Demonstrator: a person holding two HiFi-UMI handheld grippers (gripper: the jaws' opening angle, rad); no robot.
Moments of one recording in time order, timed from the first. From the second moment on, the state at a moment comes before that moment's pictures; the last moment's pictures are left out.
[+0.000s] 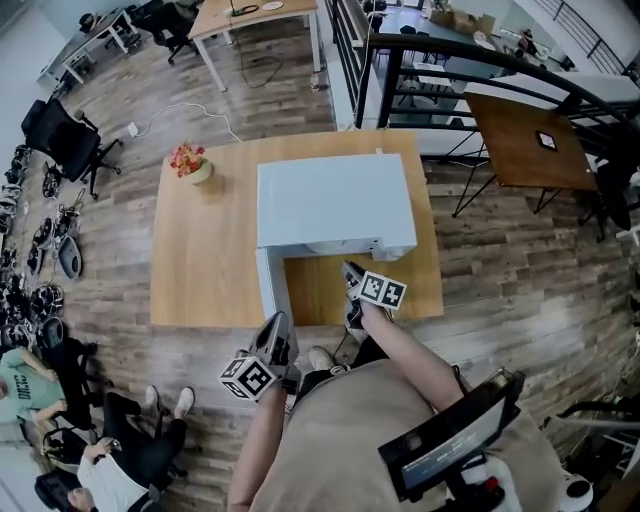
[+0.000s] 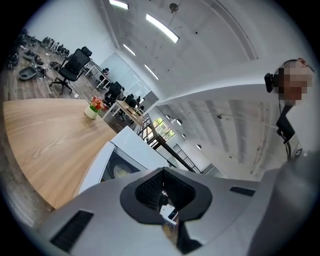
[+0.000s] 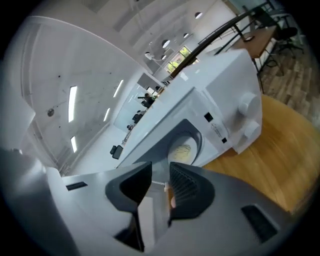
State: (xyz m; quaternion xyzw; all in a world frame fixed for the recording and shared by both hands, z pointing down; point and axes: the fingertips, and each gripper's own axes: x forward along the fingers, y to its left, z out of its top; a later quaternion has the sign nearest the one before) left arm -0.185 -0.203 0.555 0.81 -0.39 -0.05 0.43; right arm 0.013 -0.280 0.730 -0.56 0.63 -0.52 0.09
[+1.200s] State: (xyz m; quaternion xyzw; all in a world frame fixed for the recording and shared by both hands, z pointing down) left arm -0.201 -0.191 0.571 0.74 -0.51 -0.04 0.44; right arm 0.009 -0.360 0.901 -0.61 0.52 -0.59 0.07
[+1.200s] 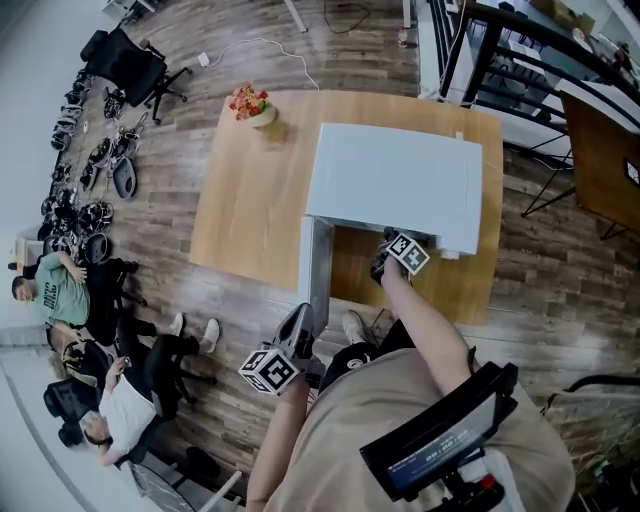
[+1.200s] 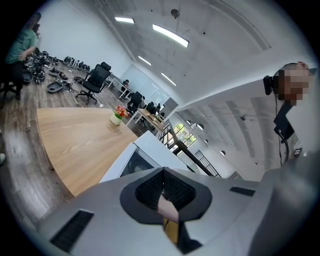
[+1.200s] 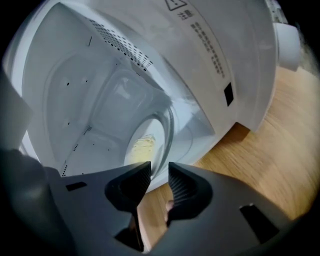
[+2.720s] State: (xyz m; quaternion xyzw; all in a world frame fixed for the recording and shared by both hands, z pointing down) left arm -0.172 -0.210 0.569 0.71 -0.56 -0.04 0.42; right arm 0.005 -0.342 0.873 -0.44 0.56 -0.67 0.21
